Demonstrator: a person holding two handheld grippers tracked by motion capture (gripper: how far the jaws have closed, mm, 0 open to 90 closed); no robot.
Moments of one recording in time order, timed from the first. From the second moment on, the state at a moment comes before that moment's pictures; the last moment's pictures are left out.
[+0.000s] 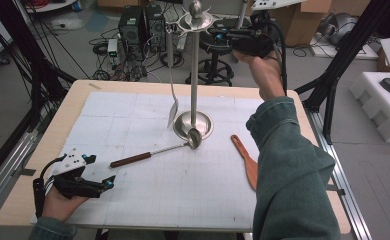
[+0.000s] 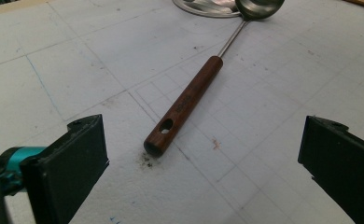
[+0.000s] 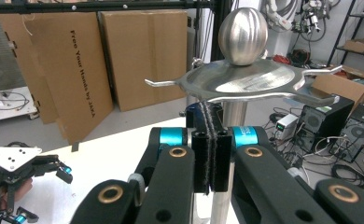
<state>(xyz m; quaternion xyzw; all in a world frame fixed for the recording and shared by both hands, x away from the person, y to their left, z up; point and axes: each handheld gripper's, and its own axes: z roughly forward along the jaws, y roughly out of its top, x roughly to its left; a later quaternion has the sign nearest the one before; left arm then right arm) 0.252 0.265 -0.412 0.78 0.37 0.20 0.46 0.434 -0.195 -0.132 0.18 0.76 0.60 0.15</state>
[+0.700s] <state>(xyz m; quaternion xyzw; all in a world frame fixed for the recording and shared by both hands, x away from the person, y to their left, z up) 0.252 0.264 -0.412 0.78 0.37 0.20 0.46 0.428 -0.197 -0.132 0.18 0.76 0.60 0.15</state>
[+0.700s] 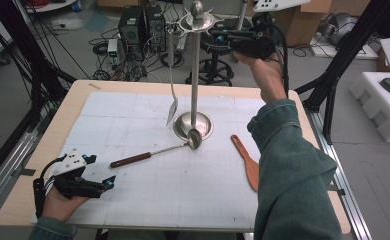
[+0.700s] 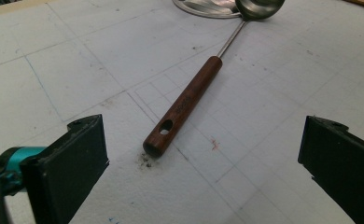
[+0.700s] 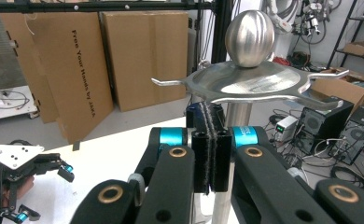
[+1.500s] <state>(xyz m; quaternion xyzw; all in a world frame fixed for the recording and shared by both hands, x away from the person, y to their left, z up) 0.252 0.265 -0.412 0.78 0.37 0.20 0.46 0.426 -0.196 -0.131 0.18 0.76 0.60 0.15</state>
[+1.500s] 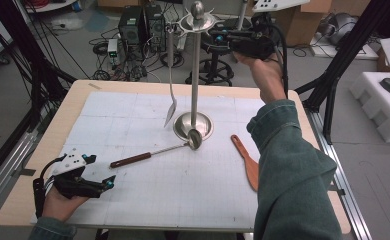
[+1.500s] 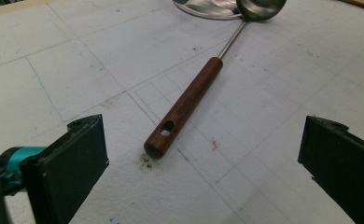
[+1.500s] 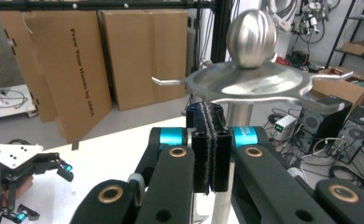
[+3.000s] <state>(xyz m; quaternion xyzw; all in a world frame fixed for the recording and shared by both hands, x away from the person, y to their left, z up) 0.252 0.265 -0.411 0.78 0.36 0.20 0.46 0.421 -0.190 -0.131 0.17 0.77 0.60 0.15</state>
